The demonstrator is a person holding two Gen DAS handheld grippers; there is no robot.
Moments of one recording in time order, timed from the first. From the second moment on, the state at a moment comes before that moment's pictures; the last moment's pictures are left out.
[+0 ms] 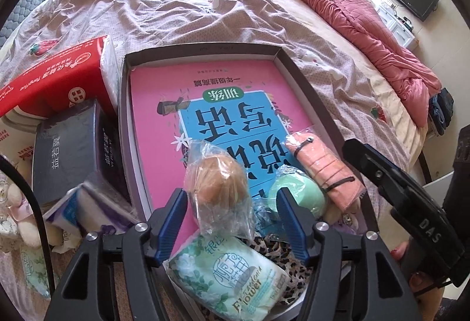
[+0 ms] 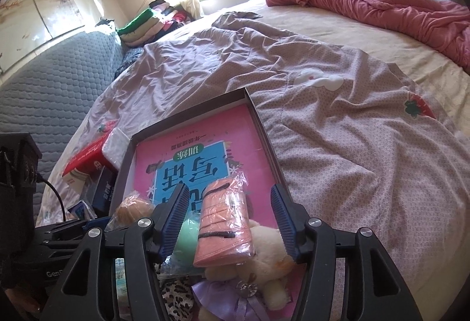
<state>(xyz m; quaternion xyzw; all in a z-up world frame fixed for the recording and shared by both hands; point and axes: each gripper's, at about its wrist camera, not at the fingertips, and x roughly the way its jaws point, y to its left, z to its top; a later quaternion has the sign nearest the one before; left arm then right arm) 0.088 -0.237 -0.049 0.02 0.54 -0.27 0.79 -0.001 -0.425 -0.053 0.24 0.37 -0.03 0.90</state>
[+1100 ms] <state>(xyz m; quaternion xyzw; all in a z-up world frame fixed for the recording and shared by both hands) 0.043 -0.211 0.007 0.01 0.50 -0.30 0.81 -0.022 -0.417 -0.014 0.20 0.30 -0.07 0.93</state>
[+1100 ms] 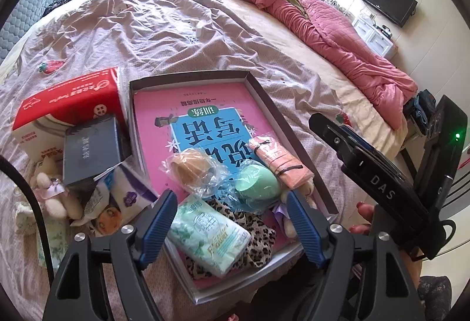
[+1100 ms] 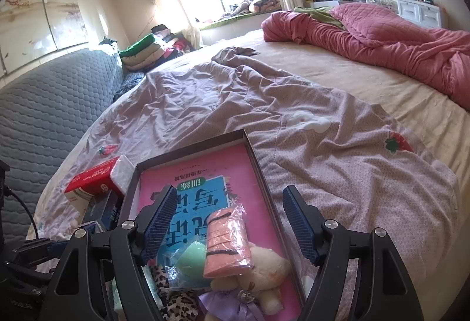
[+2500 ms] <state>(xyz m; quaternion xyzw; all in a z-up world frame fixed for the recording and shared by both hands) 0.023 -0.040 0.039 -0.02 0.46 -0.19 0.87 -0.028 -0.291 0.037 0.10 0.31 0.05 0.95</state>
